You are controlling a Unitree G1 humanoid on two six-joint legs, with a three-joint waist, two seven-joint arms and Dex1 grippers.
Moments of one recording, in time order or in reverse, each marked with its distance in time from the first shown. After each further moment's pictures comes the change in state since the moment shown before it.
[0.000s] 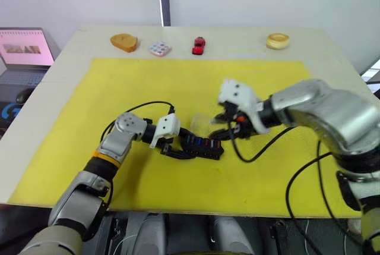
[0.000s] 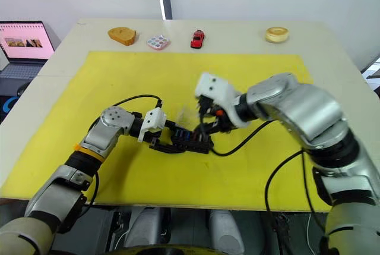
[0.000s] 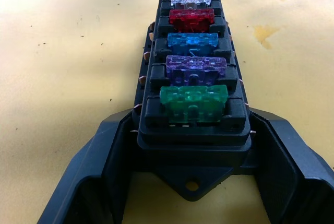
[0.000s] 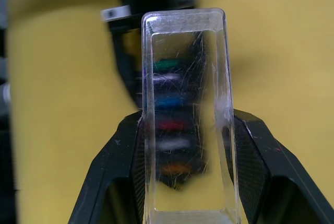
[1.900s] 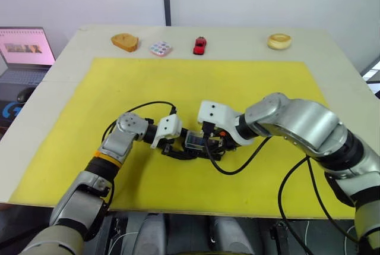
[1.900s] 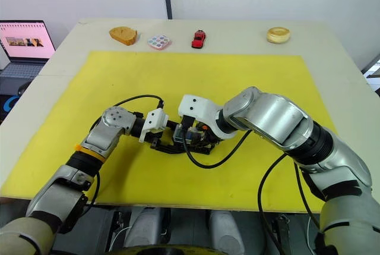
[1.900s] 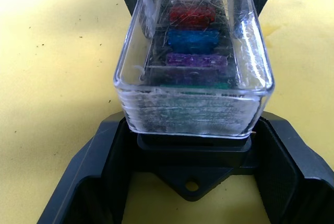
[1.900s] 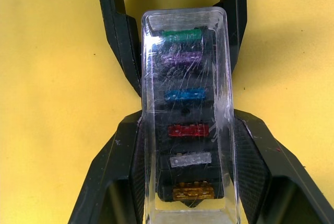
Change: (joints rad) left arm 0.001 -0.007 0.001 -0.011 0.019 -0.002 0.006; right arm -0.064 0.027 0.204 0.038 0.007 0.015 -0.127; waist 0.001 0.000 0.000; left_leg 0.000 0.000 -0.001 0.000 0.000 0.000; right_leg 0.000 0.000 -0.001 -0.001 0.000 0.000
